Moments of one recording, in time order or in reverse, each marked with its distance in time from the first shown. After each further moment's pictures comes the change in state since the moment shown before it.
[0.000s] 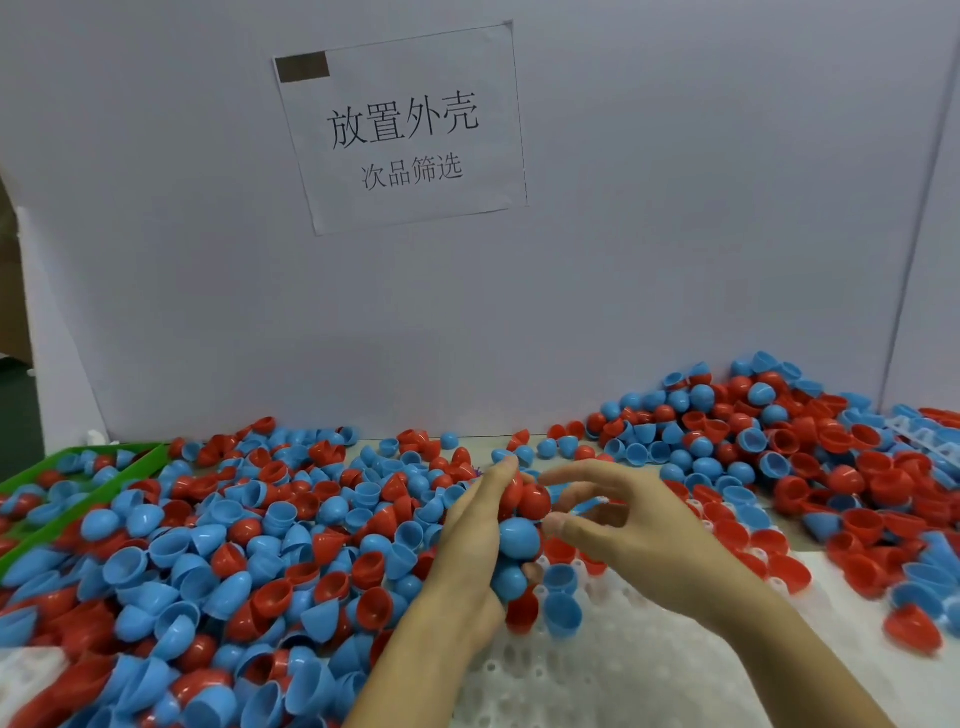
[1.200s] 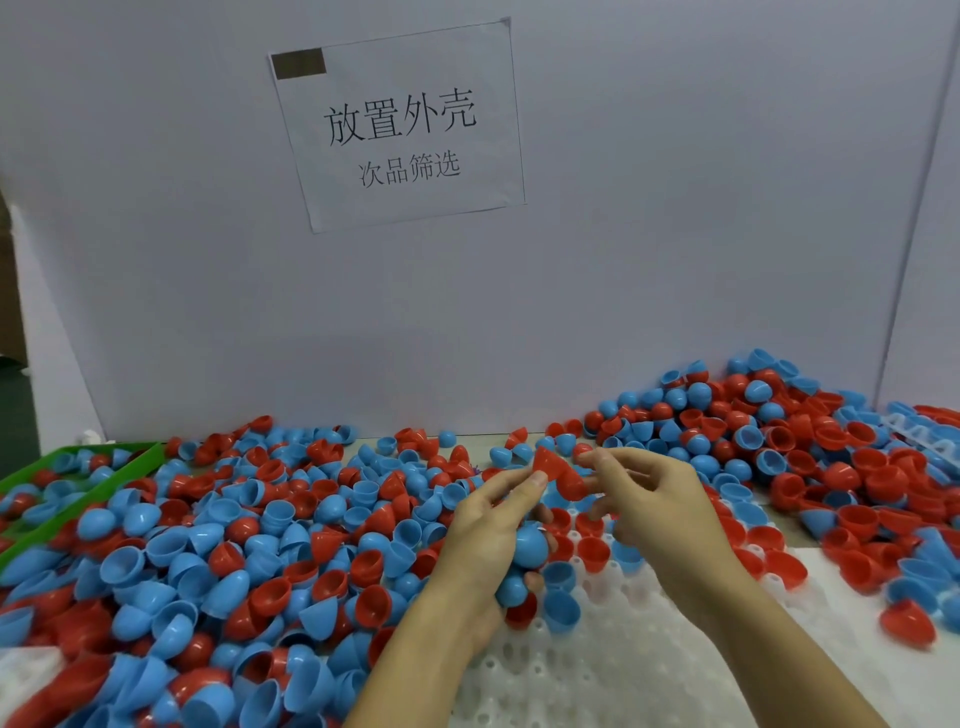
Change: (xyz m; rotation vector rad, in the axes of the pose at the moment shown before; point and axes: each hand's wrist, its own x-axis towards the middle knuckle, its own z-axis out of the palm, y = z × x) left_hand 0.000 -0.003 0.000 0.141 -0.047 0.090; right_hand 0.006 0.003 0.004 0.232 0.383 0.111
